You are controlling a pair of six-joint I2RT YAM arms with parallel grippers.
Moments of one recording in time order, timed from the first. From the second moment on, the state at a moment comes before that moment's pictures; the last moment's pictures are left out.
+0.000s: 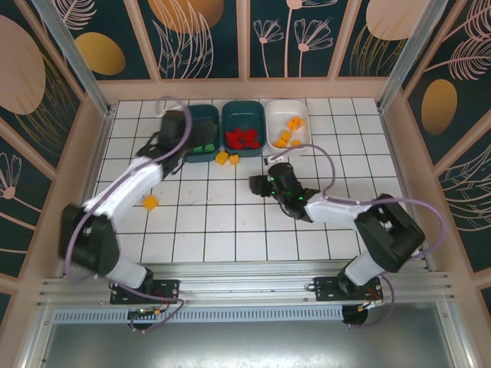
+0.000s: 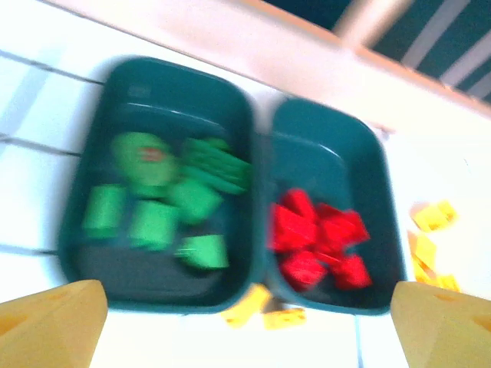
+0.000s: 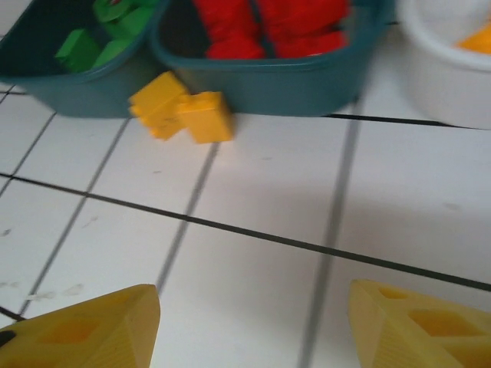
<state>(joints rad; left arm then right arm) -0.34 1.43 1.11 -0.23 -0.19 -0.64 0.76 1.58 0.77 0.24 0.17 0.41</state>
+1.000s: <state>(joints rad) -0.06 1.46 0.65 -0.40 -0.23 -0.96 0.77 1.51 0.71 0.20 0.14 0.35</state>
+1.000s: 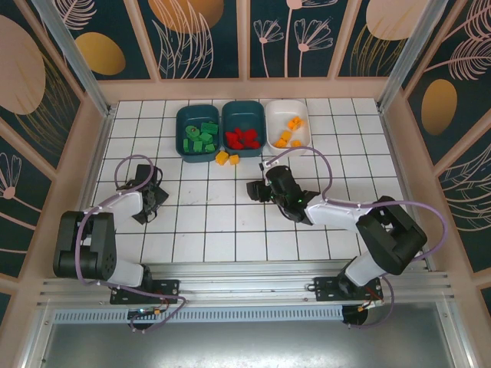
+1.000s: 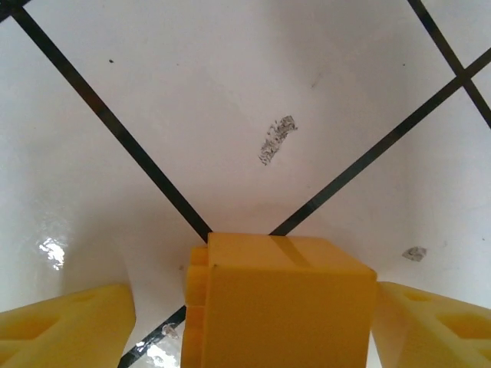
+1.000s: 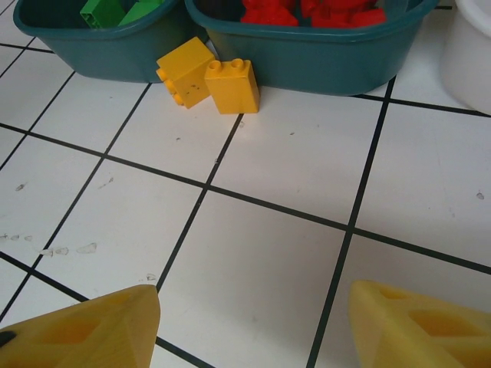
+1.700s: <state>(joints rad) -0.27 1.44 0.89 -0.27 -0.04 -0.81 0.64 1.51 0.66 0.26 0.08 0.45</state>
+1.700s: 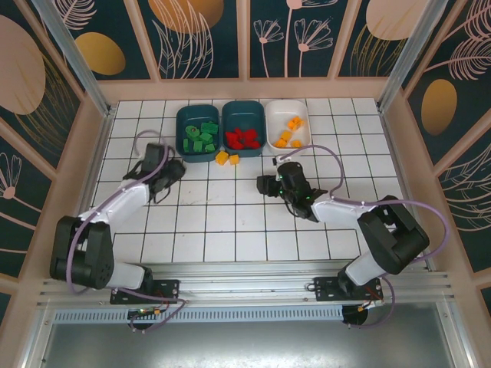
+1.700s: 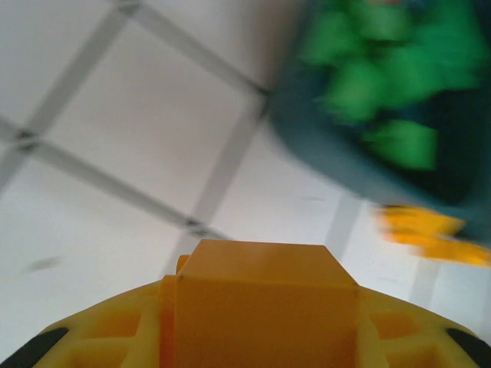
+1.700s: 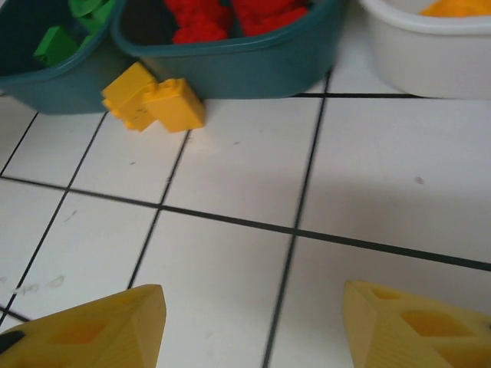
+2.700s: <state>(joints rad) -0.60 2.60 2.35 -0.27 0.39 -0.70 0.46 1.27 0.48 0.29 0.24 0.58</state>
